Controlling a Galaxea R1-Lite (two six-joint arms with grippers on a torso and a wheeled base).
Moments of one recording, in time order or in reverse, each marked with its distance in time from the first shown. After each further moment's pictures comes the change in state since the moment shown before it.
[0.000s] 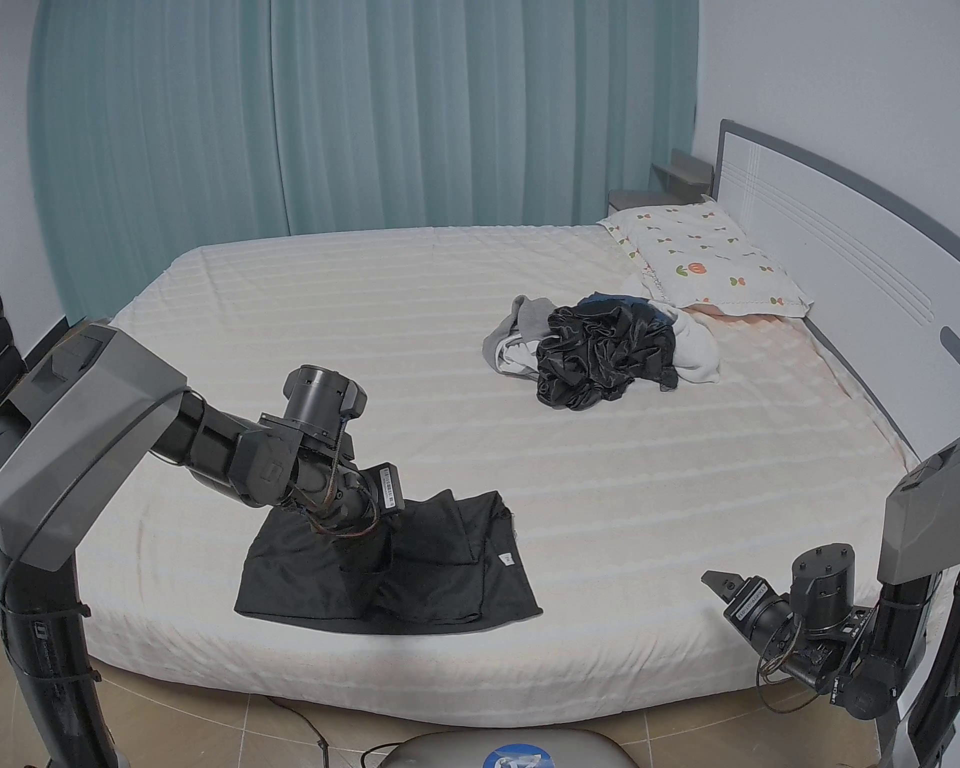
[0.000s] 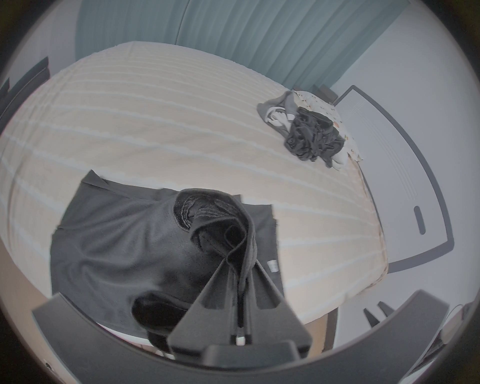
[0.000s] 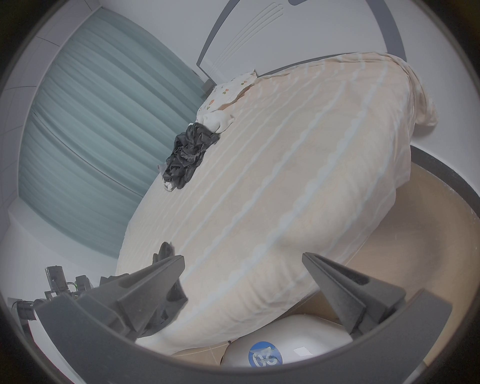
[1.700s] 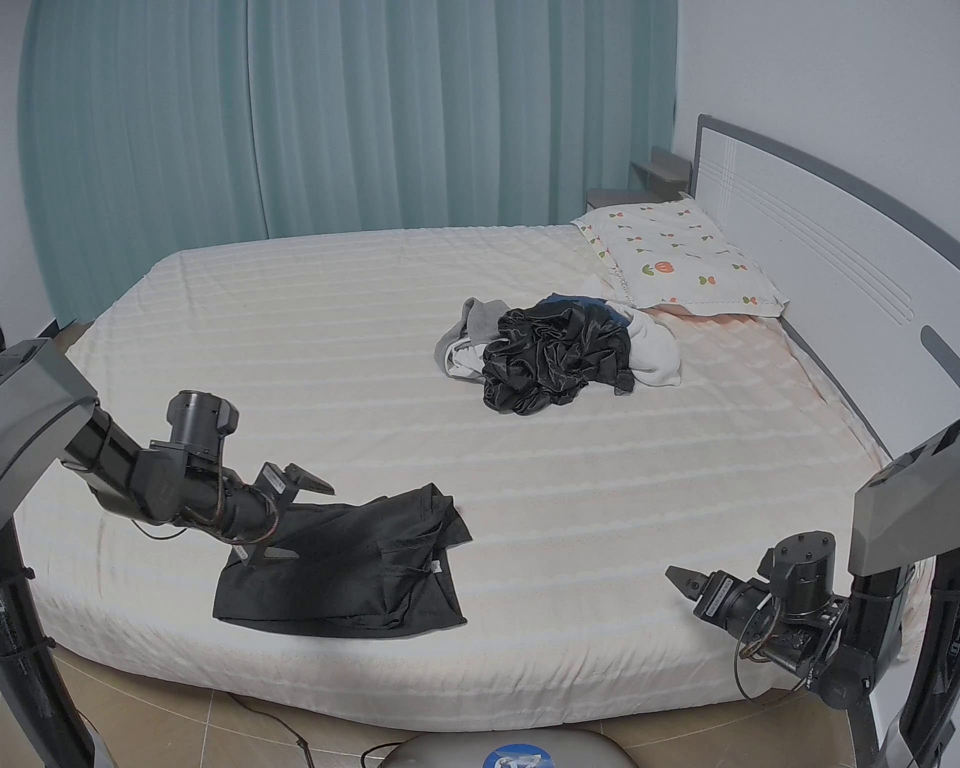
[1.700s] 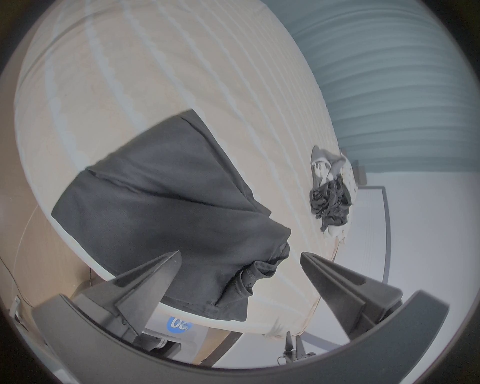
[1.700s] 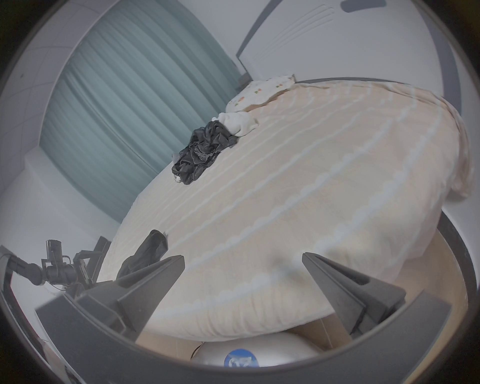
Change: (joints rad) left arm 0.326 -0.123 0.344 -0.210 -0.307 -0.474; right arm -0.016 0.110 -0.139 -0.066 0.119 -0.326
